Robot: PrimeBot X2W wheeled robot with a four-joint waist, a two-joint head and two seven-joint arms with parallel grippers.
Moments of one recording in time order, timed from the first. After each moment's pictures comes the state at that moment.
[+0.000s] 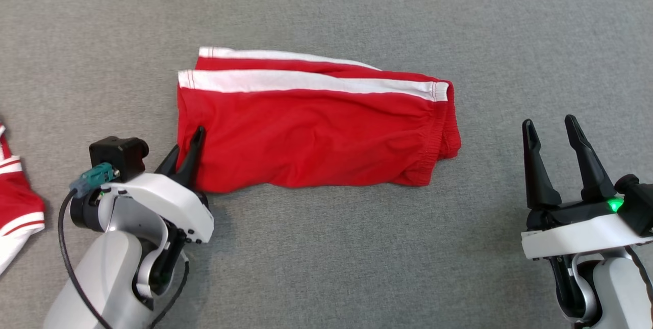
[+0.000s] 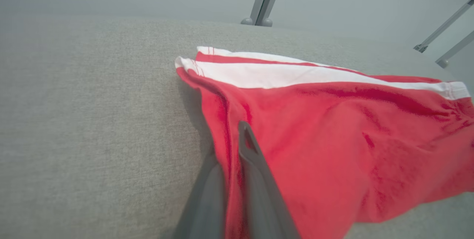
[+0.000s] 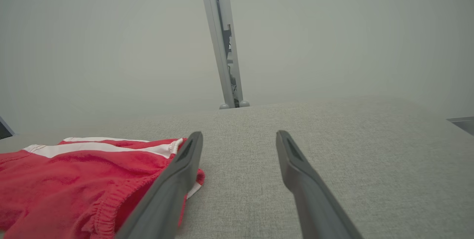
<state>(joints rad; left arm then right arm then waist) -0.39 0.29 -0.36 0.25 -0.63 0.07 0.06 -0.22 -0.14 0.10 0.11 0.33 0.13 -0.26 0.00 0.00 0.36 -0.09</state>
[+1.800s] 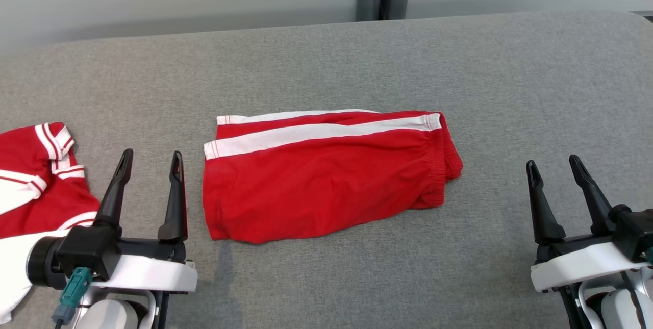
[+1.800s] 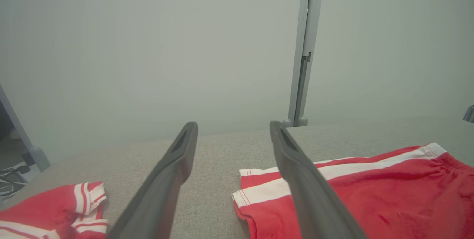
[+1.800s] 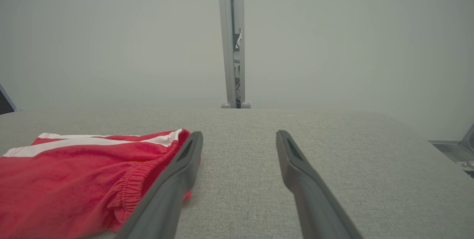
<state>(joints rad) -0.11 0.32 -0.27 -0.02 -0.38 0.23 -0.26 -0.12 -0.14 0.05 0.13 0.21 0.13 -0.22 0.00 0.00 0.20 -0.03</state>
